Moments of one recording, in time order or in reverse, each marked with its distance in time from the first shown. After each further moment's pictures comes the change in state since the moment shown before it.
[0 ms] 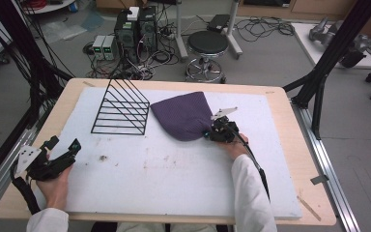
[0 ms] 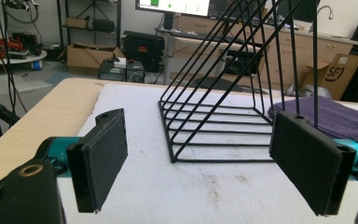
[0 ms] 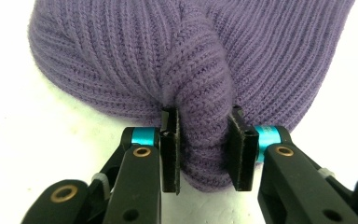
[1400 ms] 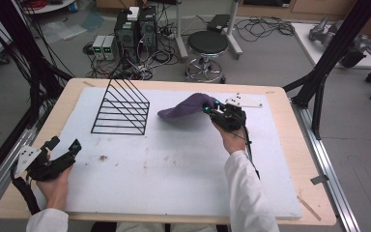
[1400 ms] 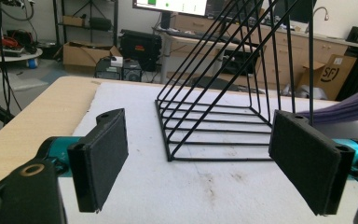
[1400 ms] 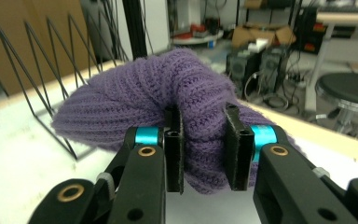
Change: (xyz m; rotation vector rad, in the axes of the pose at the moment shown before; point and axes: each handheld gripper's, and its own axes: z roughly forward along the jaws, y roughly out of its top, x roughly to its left) left arm 0.000 0.000 0.000 0.000 -0.012 -0.010; right arm 0.022 0.041 -0.070 -0.558 -0.061 0.141
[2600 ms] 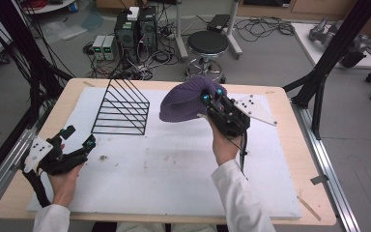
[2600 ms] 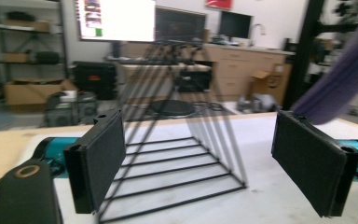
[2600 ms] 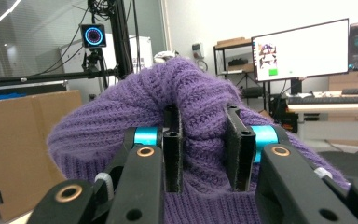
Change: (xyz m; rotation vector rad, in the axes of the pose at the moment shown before) left arm -0.045 0.029 0.015 -0.094 -0.257 0.082; right arm 0.076 0.051 -0.052 -0.372 -0.081 0.054
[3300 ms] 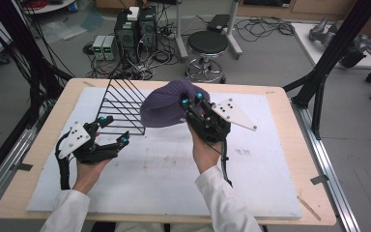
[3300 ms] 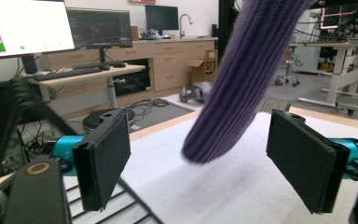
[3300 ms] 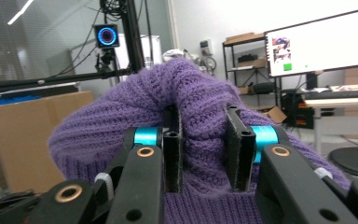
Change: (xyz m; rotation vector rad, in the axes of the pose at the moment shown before) left arm -0.060 0.022 0.056 0.040 -0.258 0.130; right arm 0.051 -0.003 0.012 0.014 0.029 0.039
